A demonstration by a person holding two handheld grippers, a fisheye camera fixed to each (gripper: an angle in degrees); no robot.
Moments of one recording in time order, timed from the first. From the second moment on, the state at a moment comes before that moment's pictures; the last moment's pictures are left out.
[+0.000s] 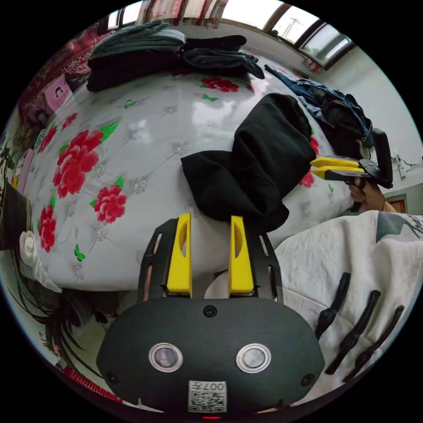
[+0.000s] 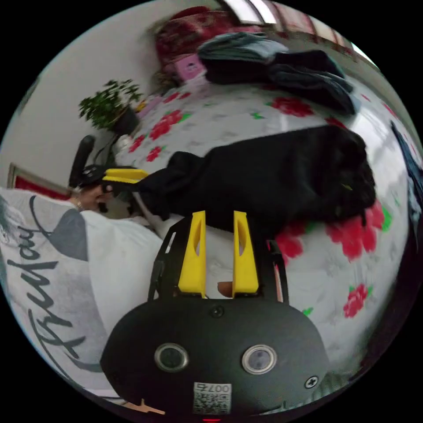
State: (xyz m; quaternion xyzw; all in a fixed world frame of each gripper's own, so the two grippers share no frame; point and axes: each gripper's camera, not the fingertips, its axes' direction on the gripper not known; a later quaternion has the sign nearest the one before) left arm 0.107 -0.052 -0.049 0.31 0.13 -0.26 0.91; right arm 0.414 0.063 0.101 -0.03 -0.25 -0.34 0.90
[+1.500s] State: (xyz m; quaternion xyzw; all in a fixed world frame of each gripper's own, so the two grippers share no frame) left arm 0.061 0.202 -0.214 0.57 0.09 -0.42 0.70; right arm 0.672 -0.033 -0.128 0.33 -0.32 -0.25 0.85
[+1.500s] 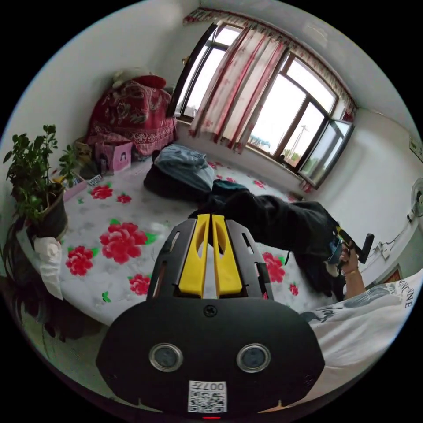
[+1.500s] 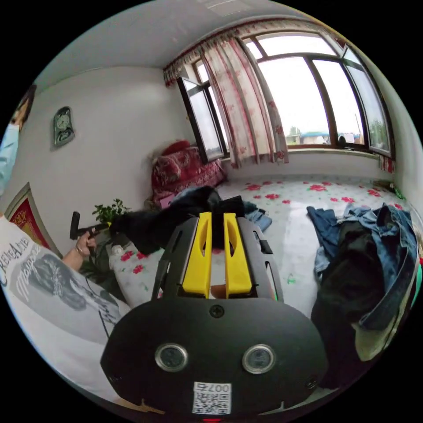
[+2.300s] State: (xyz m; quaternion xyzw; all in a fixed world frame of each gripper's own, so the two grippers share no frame) left arm 0.062 0.032 -0.108 0.32 0.16 -0.43 0.83; right arm 0.629 -0.110 0.035 0.06 -0.31 -0.18 0.93
